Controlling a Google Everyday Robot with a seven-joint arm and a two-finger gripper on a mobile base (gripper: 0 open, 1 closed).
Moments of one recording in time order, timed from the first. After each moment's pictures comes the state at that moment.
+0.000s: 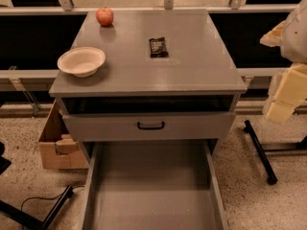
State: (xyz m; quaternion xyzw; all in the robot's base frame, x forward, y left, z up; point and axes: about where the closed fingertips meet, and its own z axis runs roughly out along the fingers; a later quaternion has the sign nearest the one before) arm 0.438 -0.214 0.986 -0.60 0.78 -0.05 0.17
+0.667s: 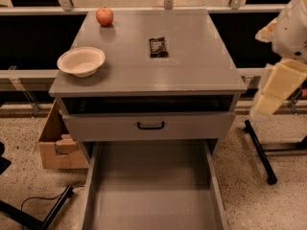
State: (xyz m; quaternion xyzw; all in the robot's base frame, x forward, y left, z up) arm 0.457 -0.206 0.984 -0.59 0.78 -0.05 0.19
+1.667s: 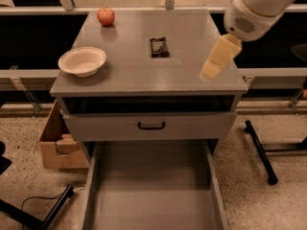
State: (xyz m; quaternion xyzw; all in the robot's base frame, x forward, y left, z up) arm 0.558 -0.178 0.979 -0.47 0.85 -0.08 0.23
